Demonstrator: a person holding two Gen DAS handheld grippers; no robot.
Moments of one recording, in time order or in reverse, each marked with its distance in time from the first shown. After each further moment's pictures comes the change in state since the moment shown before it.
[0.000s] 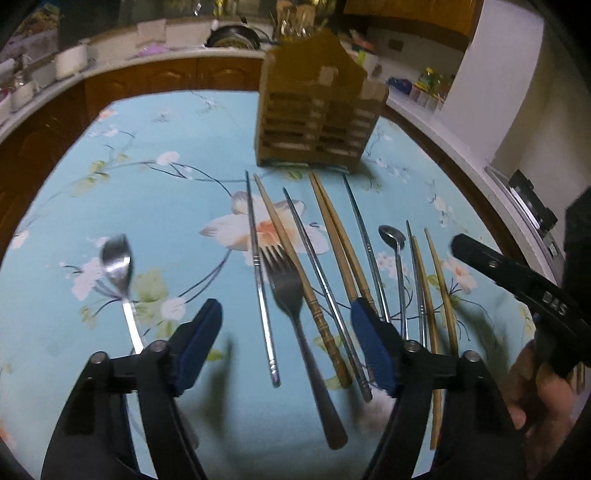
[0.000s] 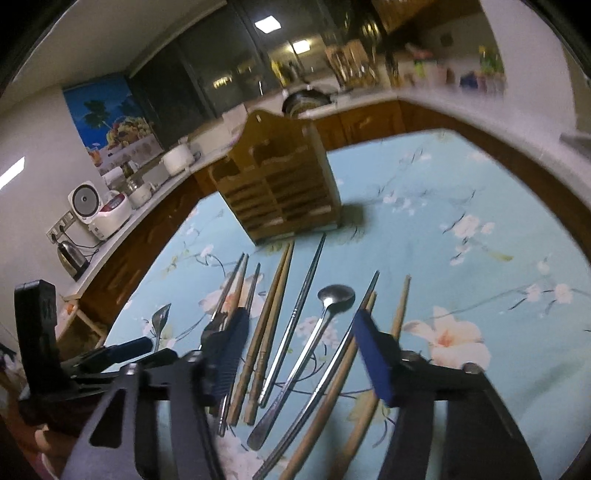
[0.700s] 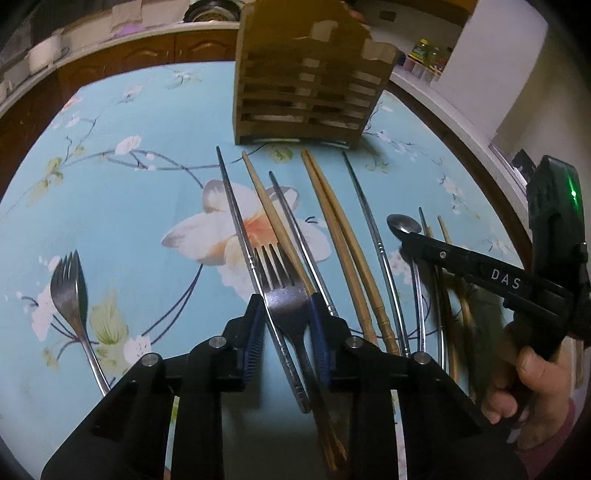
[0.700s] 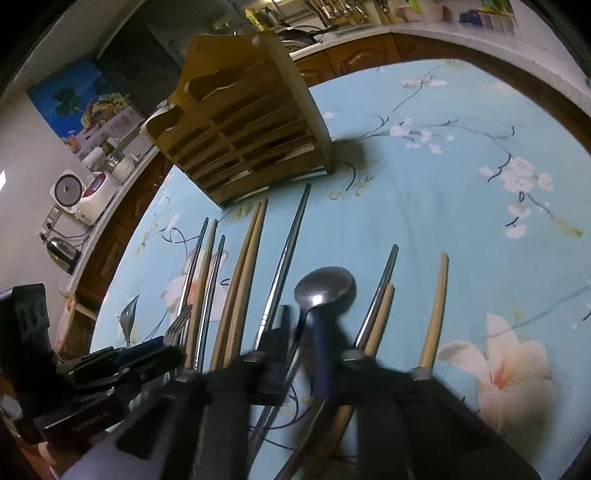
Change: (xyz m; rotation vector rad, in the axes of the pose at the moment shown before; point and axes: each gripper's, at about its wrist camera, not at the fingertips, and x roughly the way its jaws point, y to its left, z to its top) left arm 0.046 -0.002 0.020 0.051 0.099 -0.029; right arm 0.077 -0.032 0.015 0.098 0.214 0.032
